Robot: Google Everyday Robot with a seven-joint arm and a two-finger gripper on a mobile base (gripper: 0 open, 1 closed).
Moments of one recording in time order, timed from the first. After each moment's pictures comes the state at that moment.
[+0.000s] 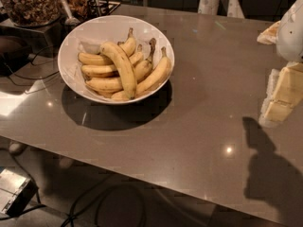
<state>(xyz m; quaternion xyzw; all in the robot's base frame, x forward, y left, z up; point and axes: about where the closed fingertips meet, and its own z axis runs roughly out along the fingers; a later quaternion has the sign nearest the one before) 0.438 -0.217 0.976 -0.60 0.78 -0.03 0.16</state>
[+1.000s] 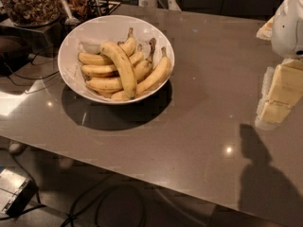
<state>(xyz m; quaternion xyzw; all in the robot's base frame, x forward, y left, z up) 0.421 -0.200 0.993 -0.59 0.79 -0.06 0.14</state>
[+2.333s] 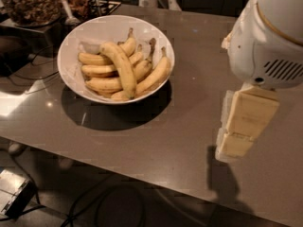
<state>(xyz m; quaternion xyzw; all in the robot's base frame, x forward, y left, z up) 0.369 -0.120 1.001 -0.62 0.77 -0.06 0.15</state>
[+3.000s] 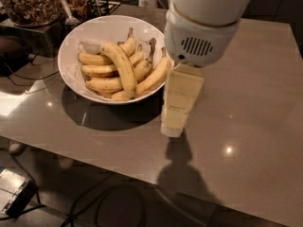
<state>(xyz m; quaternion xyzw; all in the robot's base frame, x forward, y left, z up) 0.414 -0.056 0.986 -0.62 0.77 -0.03 0.12</state>
